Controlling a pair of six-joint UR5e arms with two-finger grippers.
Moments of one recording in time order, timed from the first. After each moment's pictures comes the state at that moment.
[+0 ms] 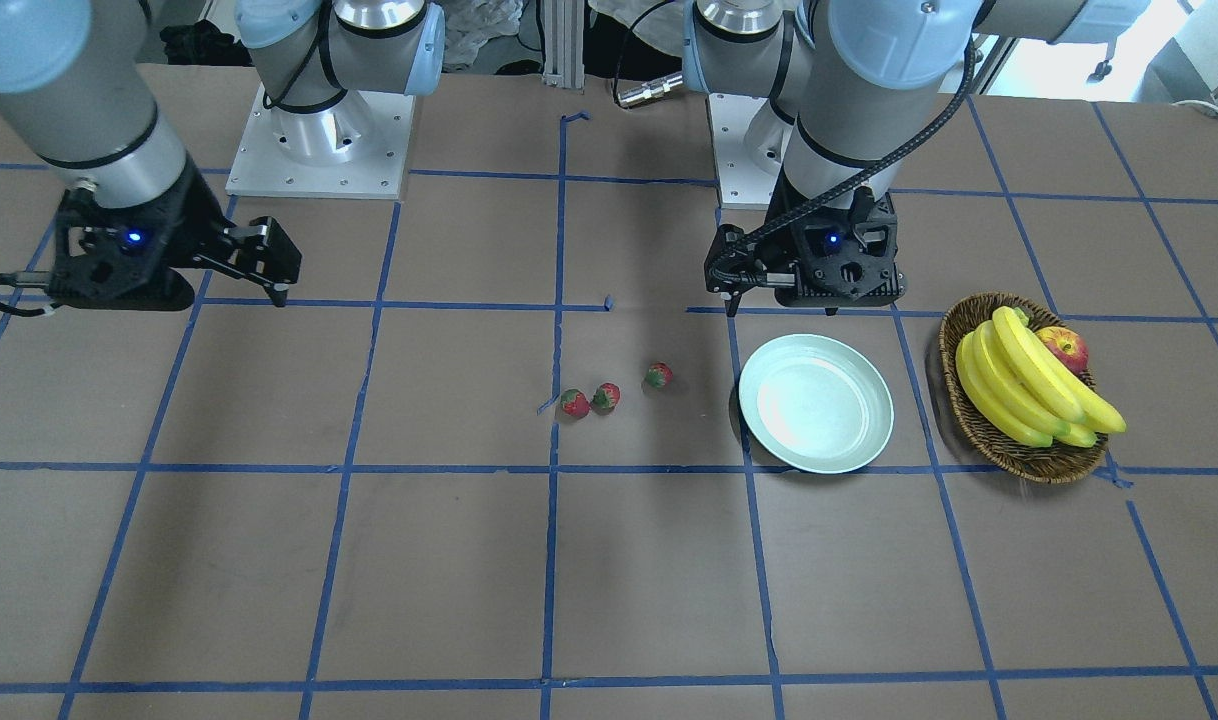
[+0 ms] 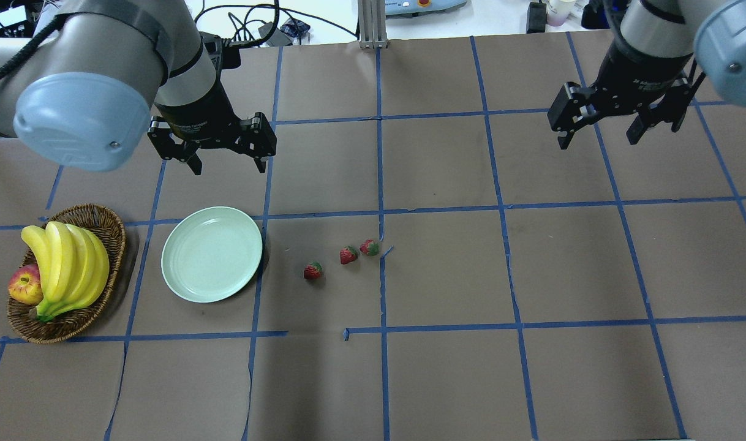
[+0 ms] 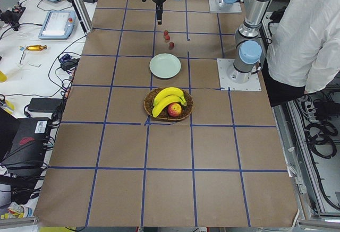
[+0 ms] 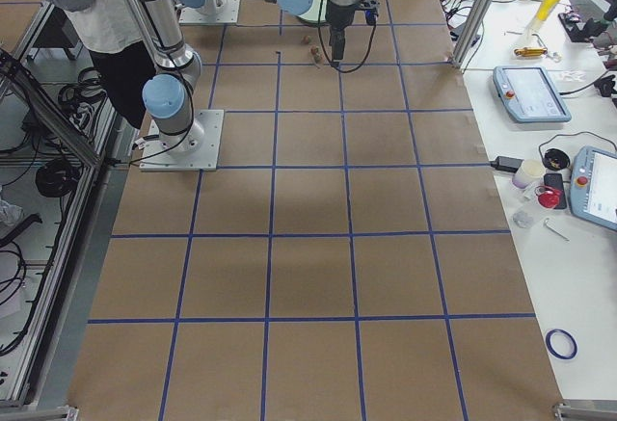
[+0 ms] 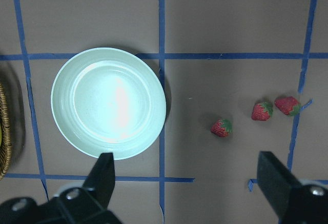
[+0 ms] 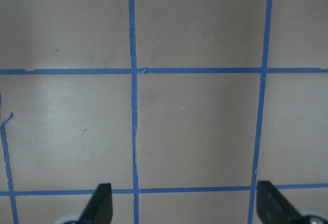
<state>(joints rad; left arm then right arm) -1.66 -1.64 -1.64 -1.46 1.61 -0.13 1.46 -1.56 1.58 -1.56 -1.61 -0.11</state>
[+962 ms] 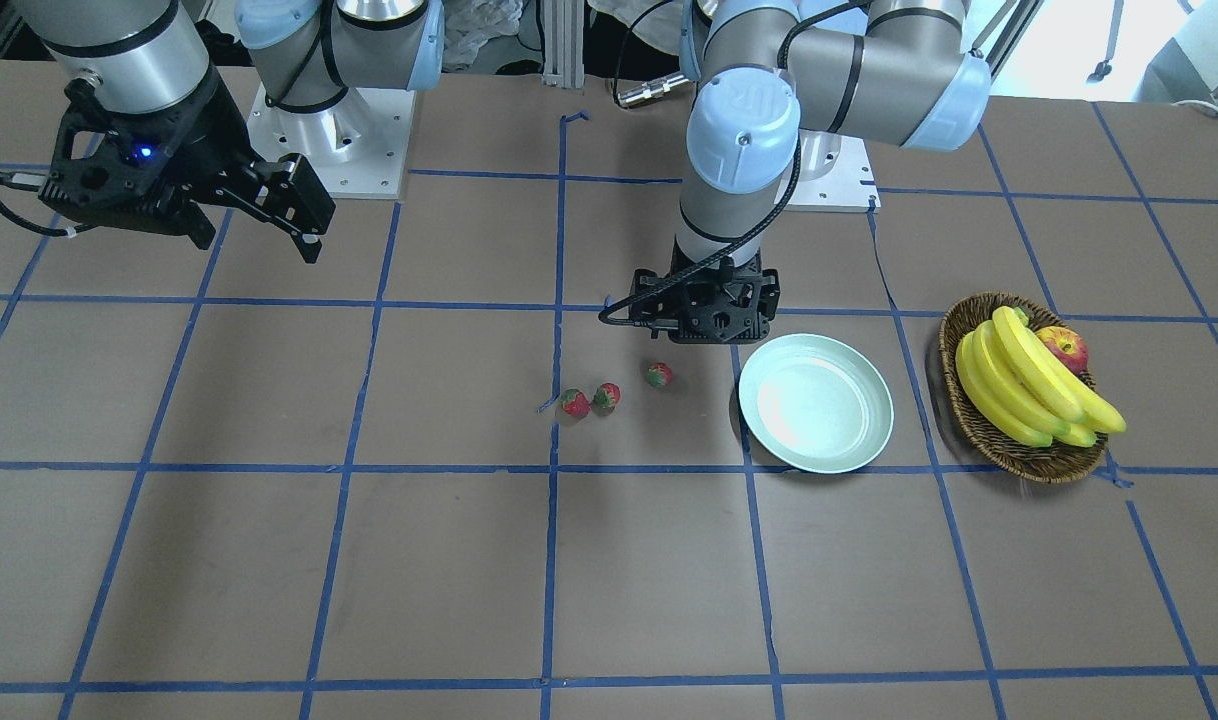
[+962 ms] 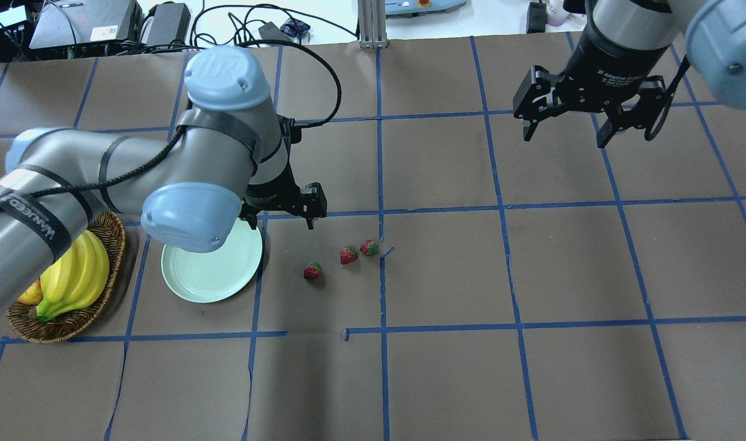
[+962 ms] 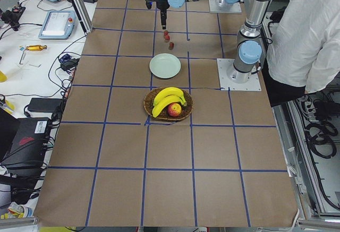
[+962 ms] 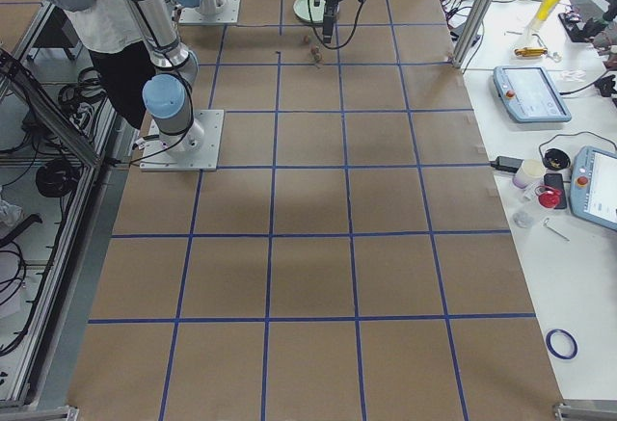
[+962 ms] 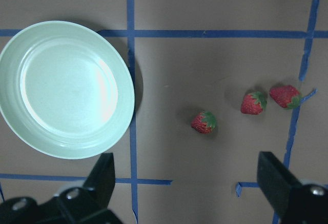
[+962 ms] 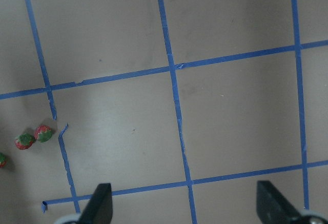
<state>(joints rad) -1.79 -1.69 -1.92 -1.16 1.62 -0.19 1.55 -1.58 1.56 -1.55 -1.55 0.13</state>
